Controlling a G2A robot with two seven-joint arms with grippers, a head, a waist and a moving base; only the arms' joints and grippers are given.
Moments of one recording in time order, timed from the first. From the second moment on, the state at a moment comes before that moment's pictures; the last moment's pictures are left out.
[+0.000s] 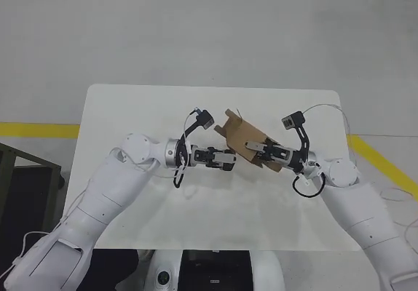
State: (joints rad) left arm 0.95 -1.14 -0.96 -1.38 -0.49 -0.39 -1.18; right arm -1.03 -1.07 0.99 -1.26 0.58 -0.59 0.99
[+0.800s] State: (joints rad) left arm 0.97 -1.14 -0.98 -1.40 -0.48 -0.37 -1.20; right arm -1.04 -1.09 1.00 -1.29 0.55 -0.58 1.00
